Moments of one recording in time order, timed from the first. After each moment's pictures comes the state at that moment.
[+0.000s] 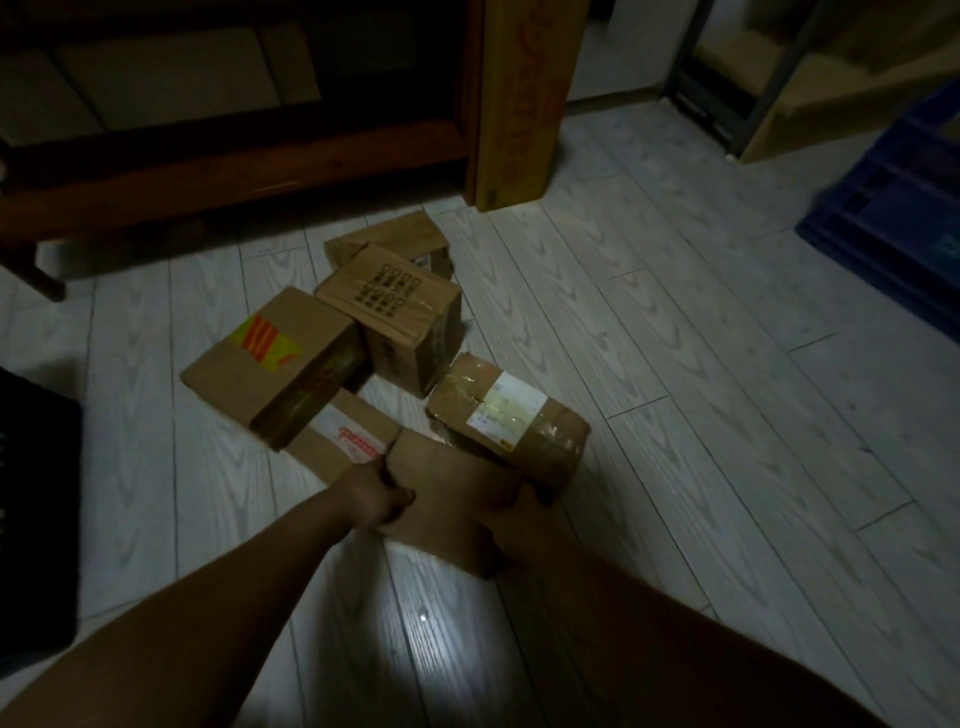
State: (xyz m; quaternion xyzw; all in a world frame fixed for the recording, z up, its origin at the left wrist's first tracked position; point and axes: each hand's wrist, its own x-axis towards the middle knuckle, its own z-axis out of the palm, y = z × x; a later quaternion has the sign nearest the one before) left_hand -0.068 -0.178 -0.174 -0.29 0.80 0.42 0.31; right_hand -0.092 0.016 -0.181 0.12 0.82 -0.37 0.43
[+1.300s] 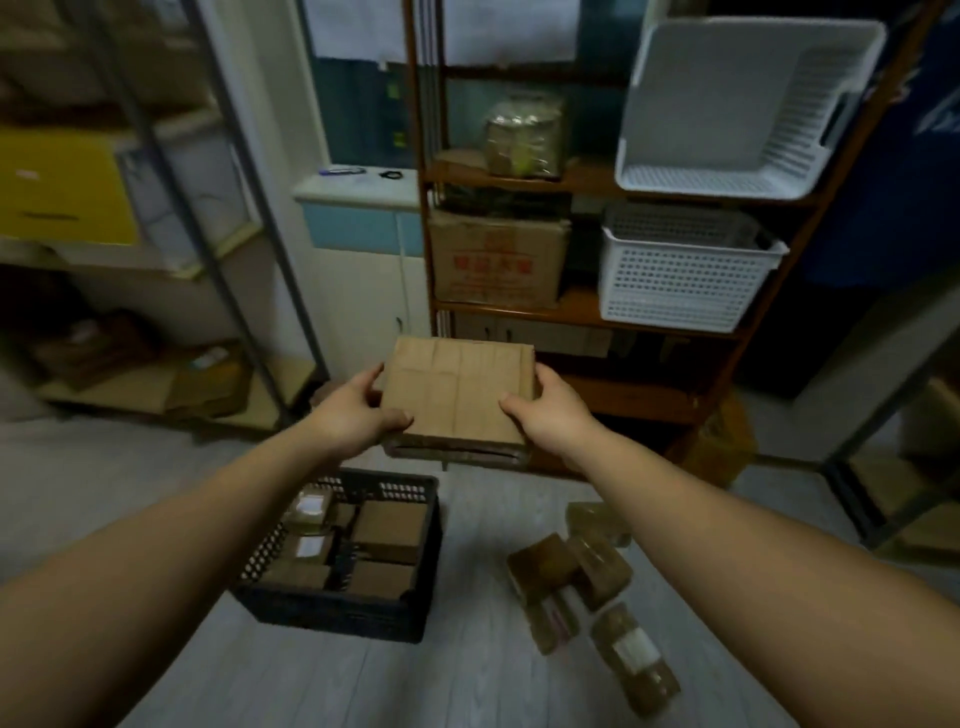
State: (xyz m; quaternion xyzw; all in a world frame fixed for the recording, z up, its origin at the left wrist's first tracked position) left_hand 0.204 -0.359 0.654 -0.42 0.73 0.52 -0.13; right_hand 0.034 -0.222 0.651 -0.31 0.78 -0.45 0.30
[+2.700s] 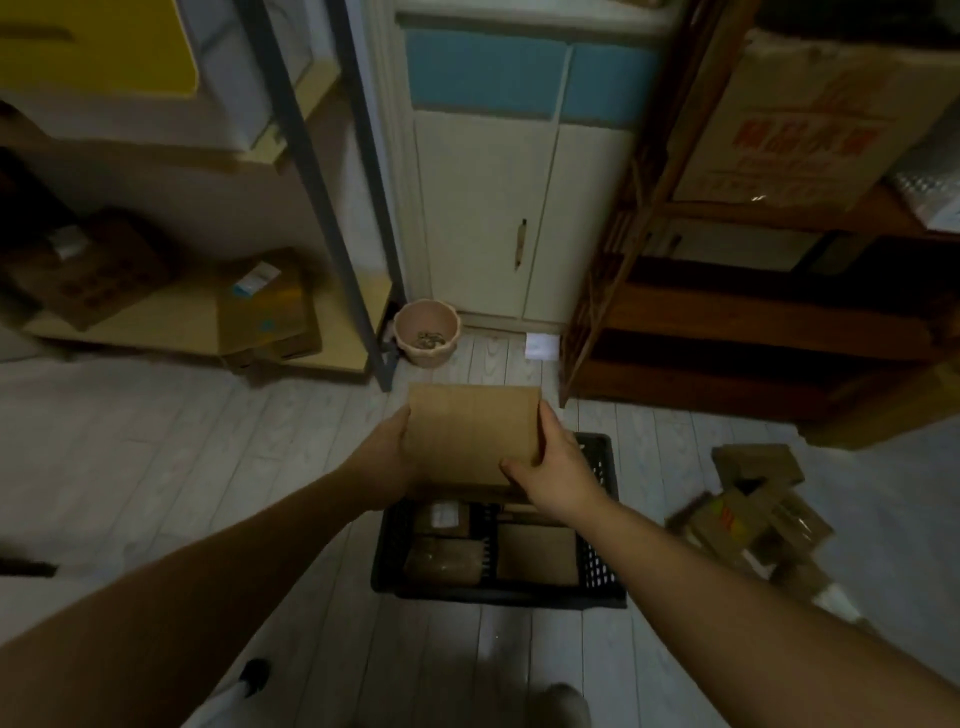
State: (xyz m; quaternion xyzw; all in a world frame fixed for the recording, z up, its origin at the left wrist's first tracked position) left_hand 0.373 -0.787 0.411 -0.39 0.79 0.46 0.06; right_hand 0.236 -0.640 0.380 -0.27 0.82 -0.35 0.36
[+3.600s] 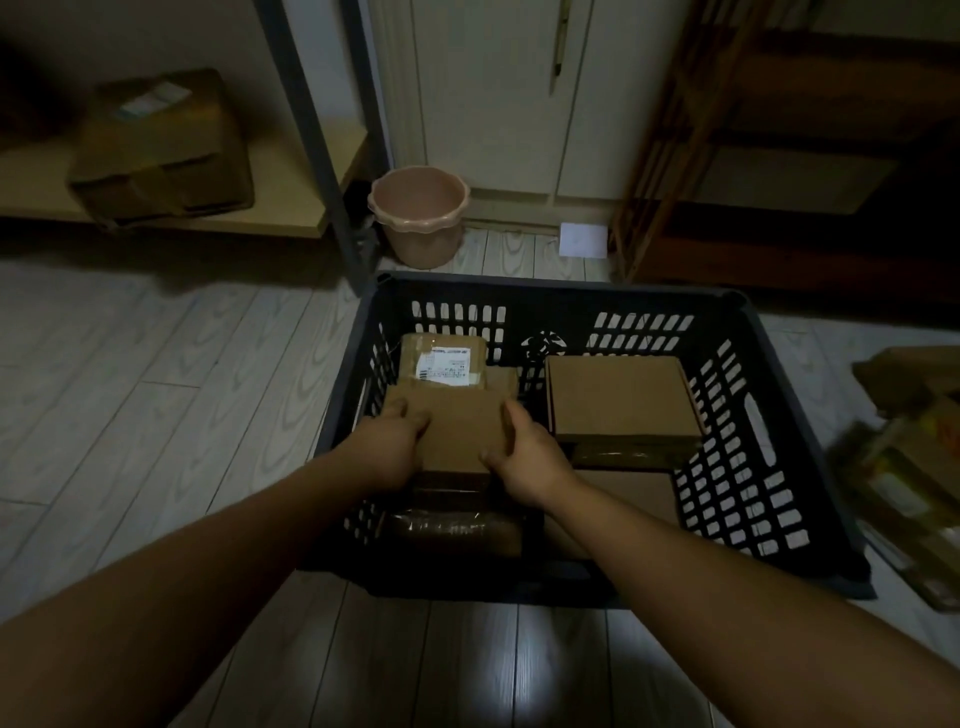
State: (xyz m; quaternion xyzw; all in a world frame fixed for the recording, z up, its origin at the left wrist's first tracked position) left_hand 0.373 -0.831 -0.060 -0.31 0.90 0.17 0.25; right_hand 0.257 -0.693 -0.080 -0.27 0.83 -0.30 0.38
